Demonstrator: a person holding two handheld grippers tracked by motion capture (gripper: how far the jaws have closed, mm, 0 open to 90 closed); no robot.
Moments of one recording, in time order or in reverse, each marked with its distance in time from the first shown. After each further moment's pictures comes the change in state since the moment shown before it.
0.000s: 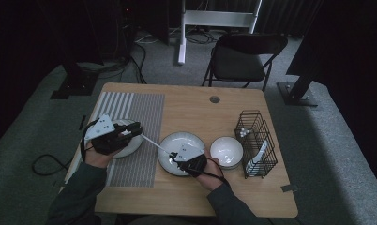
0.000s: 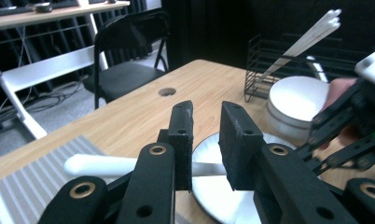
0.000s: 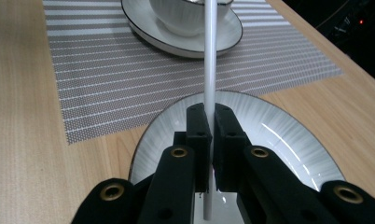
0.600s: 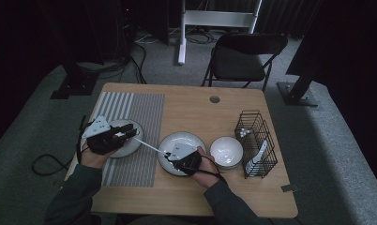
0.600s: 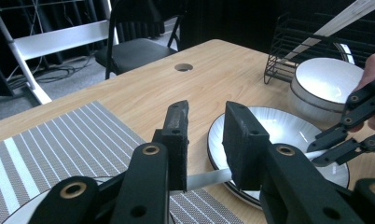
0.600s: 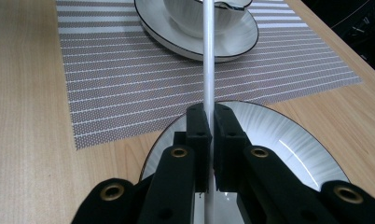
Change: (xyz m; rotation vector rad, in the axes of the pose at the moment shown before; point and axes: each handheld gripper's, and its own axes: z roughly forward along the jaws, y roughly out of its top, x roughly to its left) left arm 0.017 -0.021 0.000 0.052 0.029 -0.073; right arm 0.001 0.014 0.011 0.041 0.044 -0.038
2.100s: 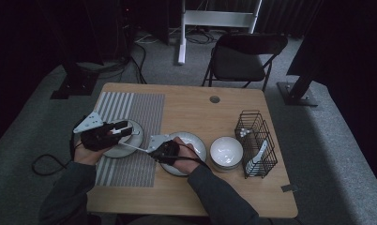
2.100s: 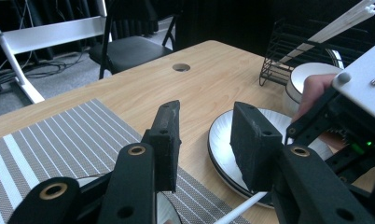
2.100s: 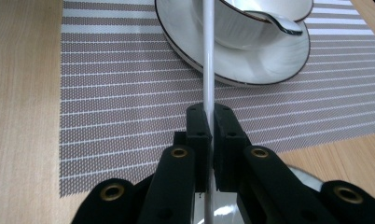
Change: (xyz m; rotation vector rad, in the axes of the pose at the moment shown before) left arm 0.017 0.005 -0.012 0.004 -0.034 -0.028; right arm -0.007 0.043 0.062 0.107 0.140 -0.099
